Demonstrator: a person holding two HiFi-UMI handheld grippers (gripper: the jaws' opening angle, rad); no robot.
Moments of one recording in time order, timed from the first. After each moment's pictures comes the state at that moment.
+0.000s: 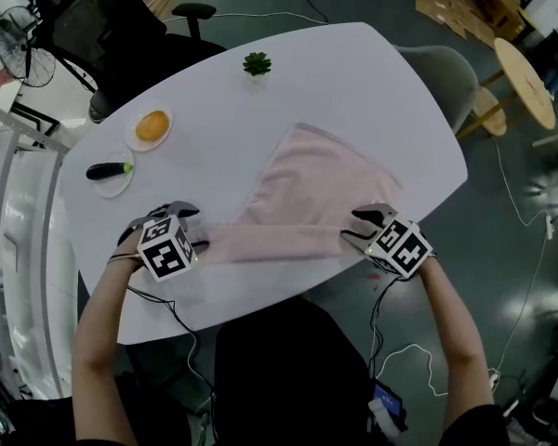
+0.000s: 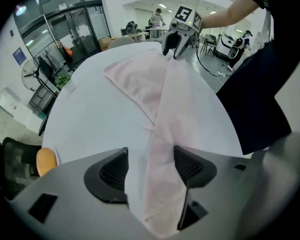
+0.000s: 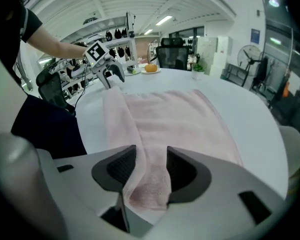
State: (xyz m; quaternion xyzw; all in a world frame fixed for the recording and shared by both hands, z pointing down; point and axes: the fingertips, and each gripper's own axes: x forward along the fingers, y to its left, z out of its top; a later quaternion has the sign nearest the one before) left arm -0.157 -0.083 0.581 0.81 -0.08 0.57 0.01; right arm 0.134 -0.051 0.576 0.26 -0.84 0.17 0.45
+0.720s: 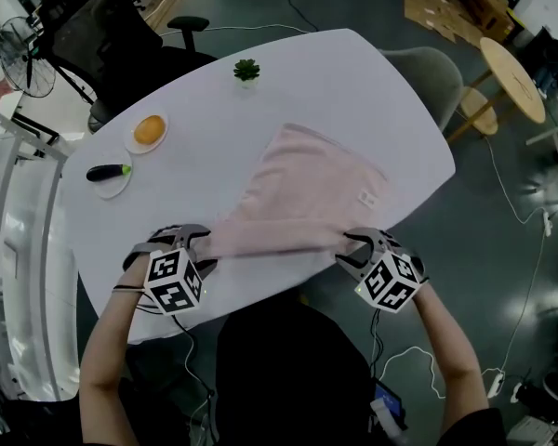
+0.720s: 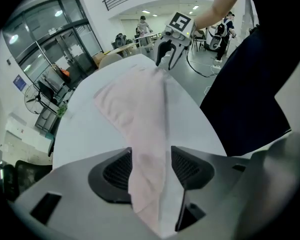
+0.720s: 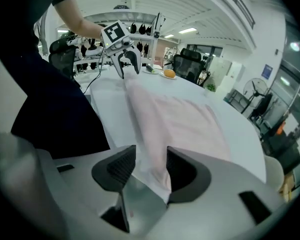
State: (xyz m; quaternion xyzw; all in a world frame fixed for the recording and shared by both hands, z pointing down) left arm -0.116 -0.020 0.548 0.83 -0.07 0.55 -0.08; right arm 0.128 0.017 0.565 0.25 -0.84 0.03 0.48
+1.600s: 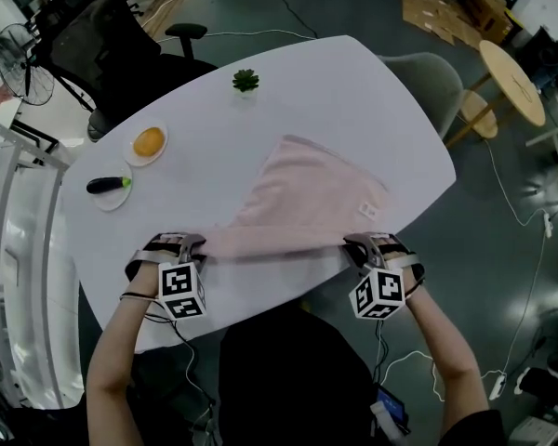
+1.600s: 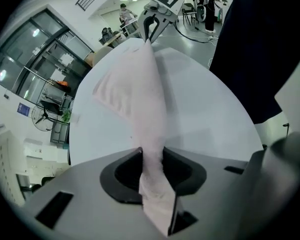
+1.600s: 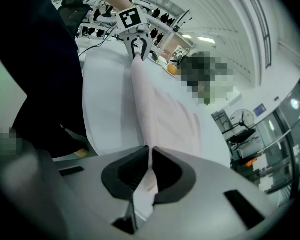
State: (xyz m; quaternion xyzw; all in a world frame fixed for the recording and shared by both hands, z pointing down) left arm -0.140 -0.055 0.581 0.76 -0.08 0.61 -0.19; right arm 0.144 -0.019 0.573 0.28 -0.77 -0.14 0.56
